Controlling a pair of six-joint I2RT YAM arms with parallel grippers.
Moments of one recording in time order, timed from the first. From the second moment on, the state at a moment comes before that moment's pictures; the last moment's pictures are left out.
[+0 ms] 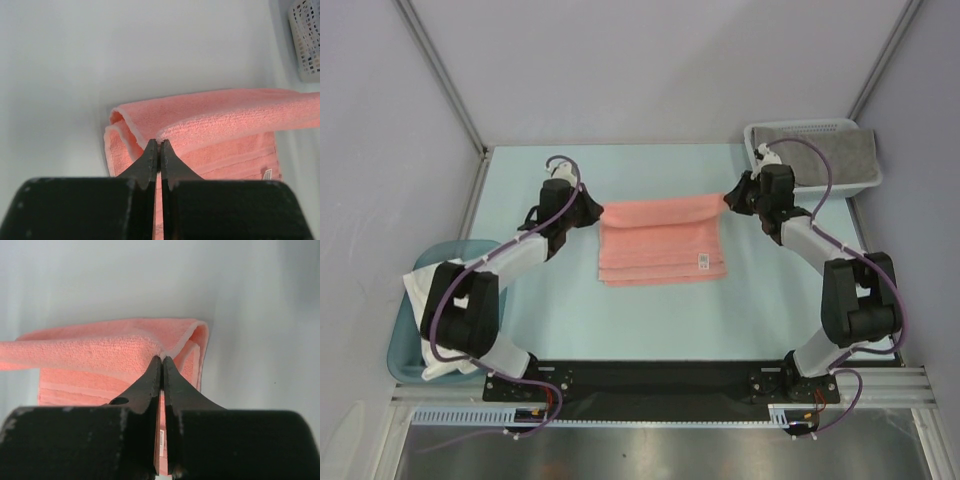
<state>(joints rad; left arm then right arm) -0.28 1.56 0.93 0.14 0.10 -0.49 0.18 1.62 1.05 0.10 -0.18 0.39</state>
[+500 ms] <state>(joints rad) -0.33 1.38 0.65 0.22 0.04 -0.53 0.24 1.45 0.82 0.12 -0.11 0.44</state>
